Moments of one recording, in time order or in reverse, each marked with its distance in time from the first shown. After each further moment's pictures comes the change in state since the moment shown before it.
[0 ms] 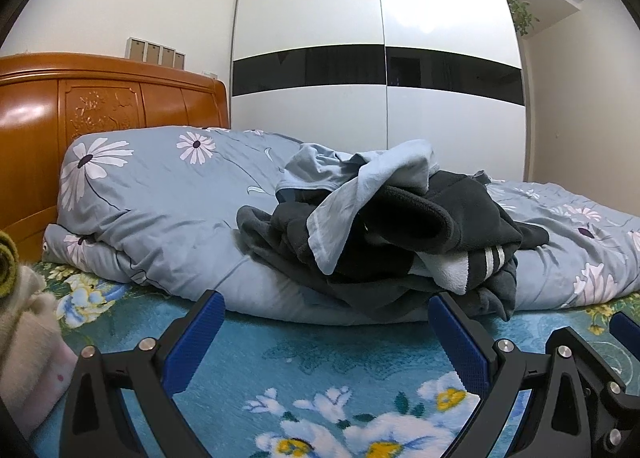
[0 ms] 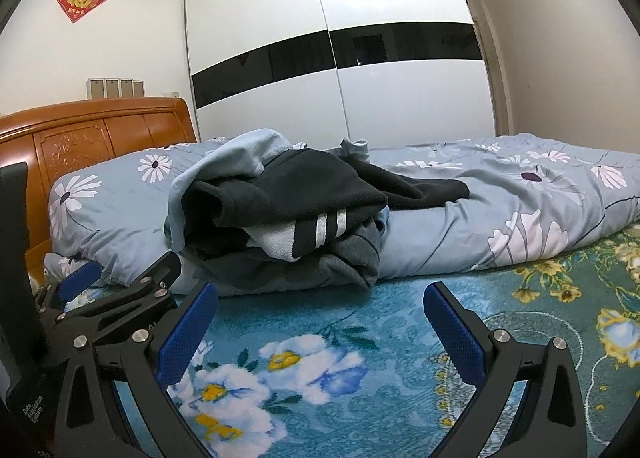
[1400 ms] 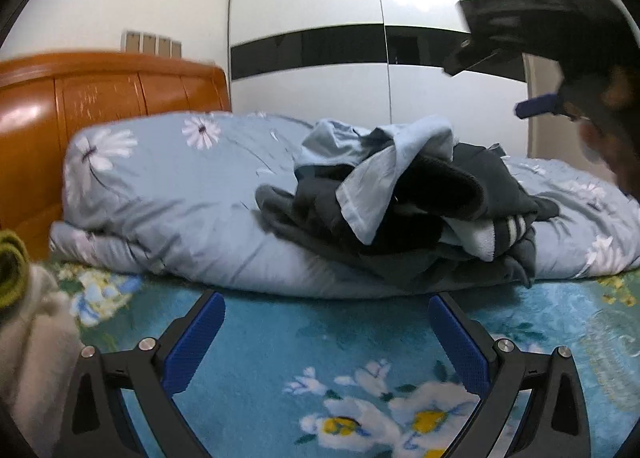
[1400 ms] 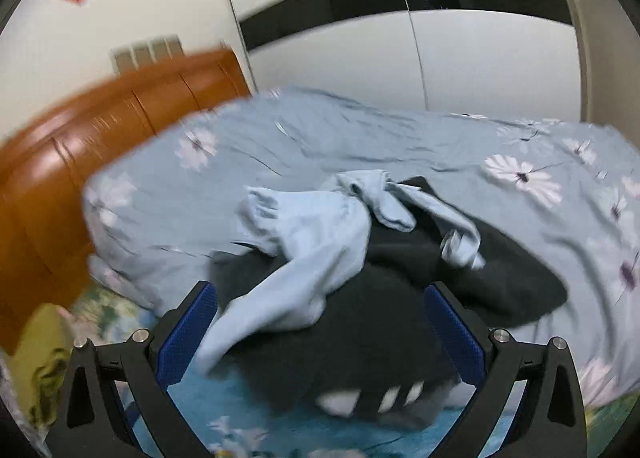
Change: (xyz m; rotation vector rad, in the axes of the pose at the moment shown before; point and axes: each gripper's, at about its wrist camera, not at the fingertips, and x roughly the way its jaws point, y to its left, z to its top) left arm 0.002 0.031 -0.009 -0.014 0.147 -0.028; right arm 0.145 0.044 0.180 -0.096 0.325 0.223
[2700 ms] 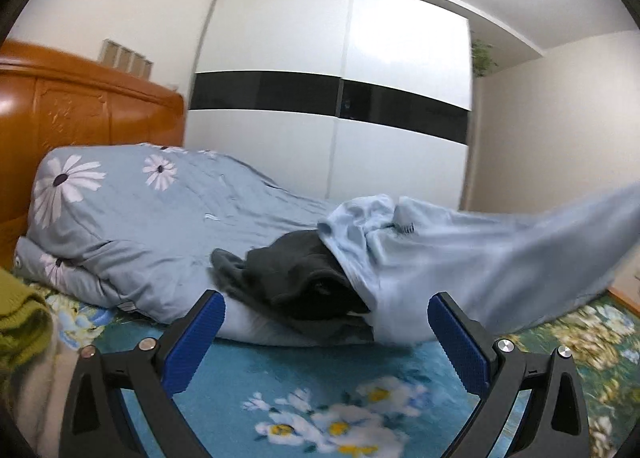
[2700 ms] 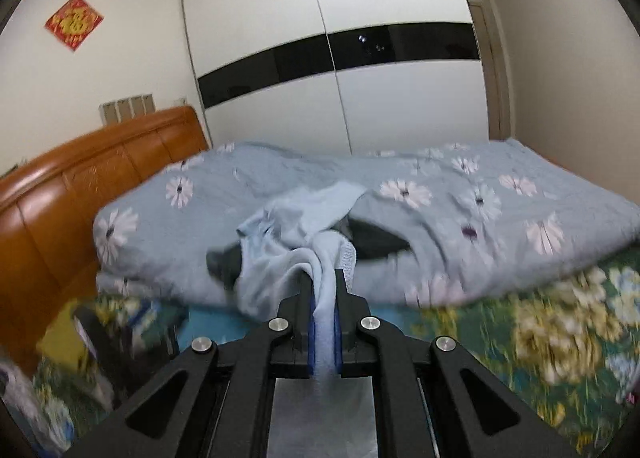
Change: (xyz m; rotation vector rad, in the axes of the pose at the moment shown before) left arm -0.114 0.004 0.053 0.003 -0.143 -0.262; right arm -0.317 -0.008 -0.139 0.122 -0.162 -0.151
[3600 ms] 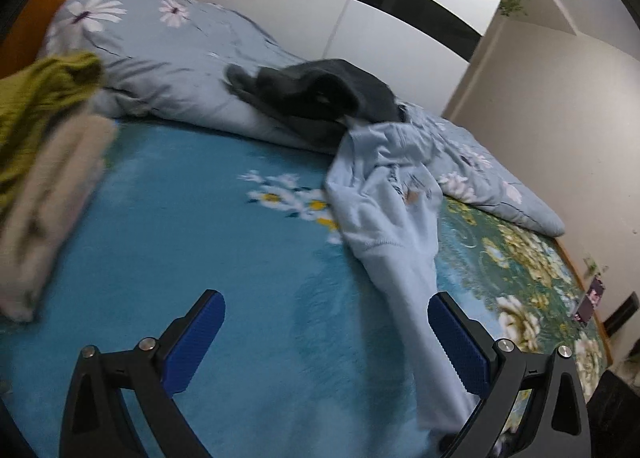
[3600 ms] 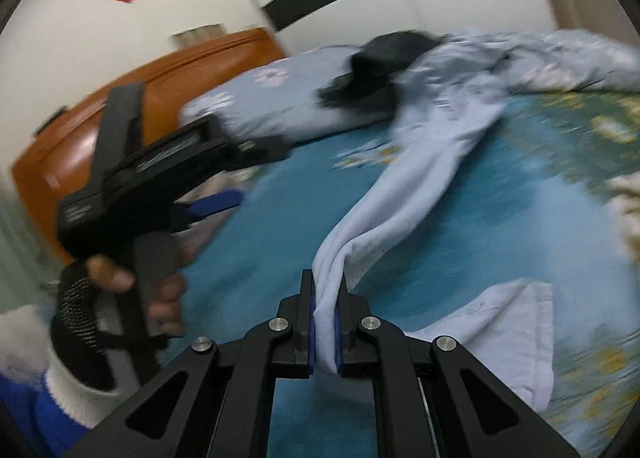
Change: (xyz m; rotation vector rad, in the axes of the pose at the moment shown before) left arm -0.103 0.045 -0.096 -0.199 0.438 -0.092; right arm 0.027 0.116 -0.279 0.039 0.229 0.384
